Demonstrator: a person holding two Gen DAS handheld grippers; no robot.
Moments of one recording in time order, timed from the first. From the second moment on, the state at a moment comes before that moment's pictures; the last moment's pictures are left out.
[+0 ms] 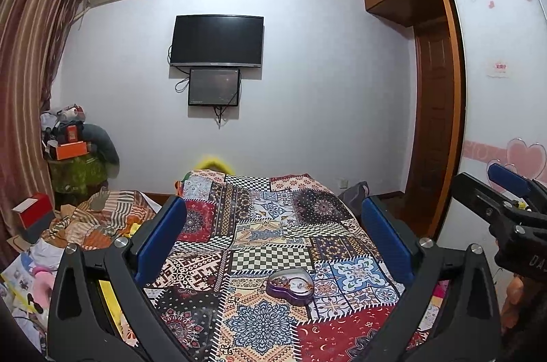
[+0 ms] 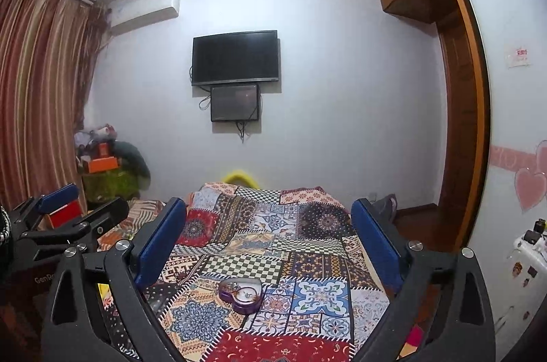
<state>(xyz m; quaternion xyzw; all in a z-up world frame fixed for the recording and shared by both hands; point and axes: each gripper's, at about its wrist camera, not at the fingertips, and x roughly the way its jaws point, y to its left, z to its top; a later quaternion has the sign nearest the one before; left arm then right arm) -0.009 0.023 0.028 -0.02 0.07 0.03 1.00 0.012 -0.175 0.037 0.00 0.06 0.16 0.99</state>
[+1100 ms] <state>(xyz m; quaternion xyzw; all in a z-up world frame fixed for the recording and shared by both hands) -0.004 0.024 0.023 -0.02 0.08 0.03 1.00 0.016 -0.179 0.038 0.01 0.08 0.17 0.98</state>
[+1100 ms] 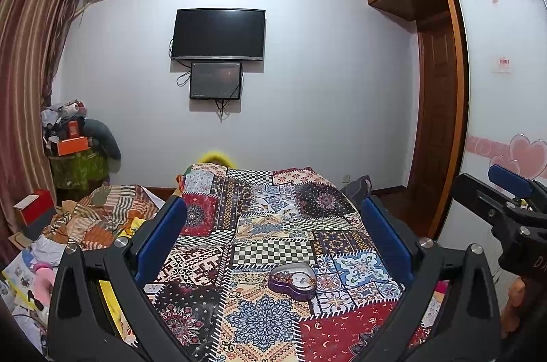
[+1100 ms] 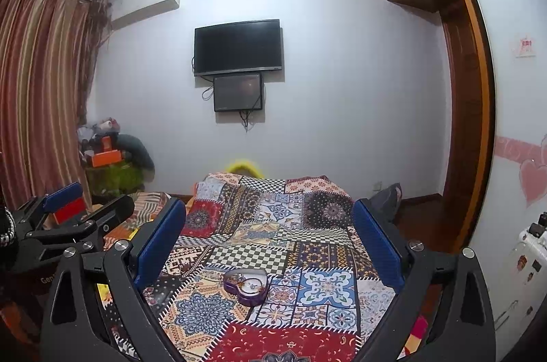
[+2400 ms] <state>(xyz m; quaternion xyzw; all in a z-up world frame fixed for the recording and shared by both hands) 0.001 0.026 0.021 -0.02 0.09 0.02 1.00 0.024 -0.183 0.033 0.01 0.09 0.17 0.98</state>
